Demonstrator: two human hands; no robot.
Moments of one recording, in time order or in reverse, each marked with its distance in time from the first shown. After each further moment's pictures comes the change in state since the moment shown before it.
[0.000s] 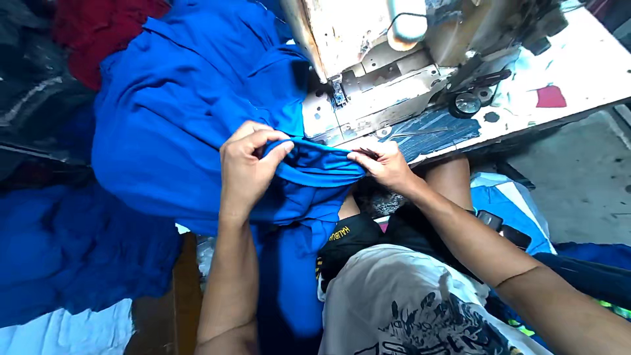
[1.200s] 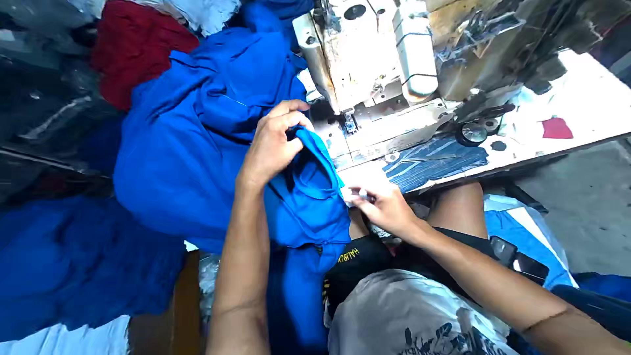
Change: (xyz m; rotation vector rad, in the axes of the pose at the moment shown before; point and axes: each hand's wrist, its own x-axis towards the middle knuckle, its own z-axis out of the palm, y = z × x) left_hand 0.098 -0.038 0.011 0.008 -0.179 0.233; right_hand -0.008 -0.020 0.028 -0.194 -0.049 0.102
